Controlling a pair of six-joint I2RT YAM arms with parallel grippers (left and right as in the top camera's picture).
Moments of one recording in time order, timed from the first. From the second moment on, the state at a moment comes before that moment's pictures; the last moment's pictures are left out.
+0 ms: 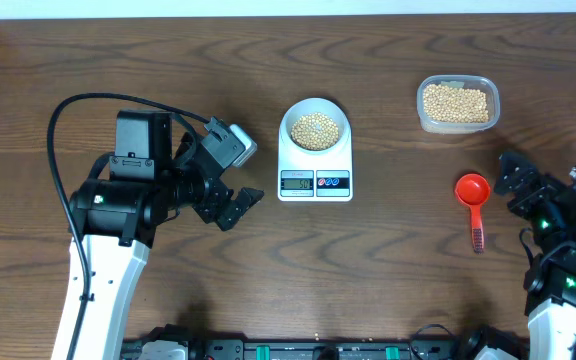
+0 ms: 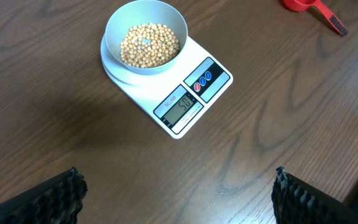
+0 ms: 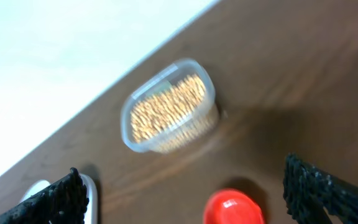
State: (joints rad) left arm -0.12 1.17 1.18 -1.01 0.52 0.59; right arm -0.49 0.87 0.45 0.00 -0.46 0.42
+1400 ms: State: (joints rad) left arm -0.12 1.17 1.18 -1.01 0.52 0.59; right arm -0.44 0.90 0.46 0.01 -0.47 0.62
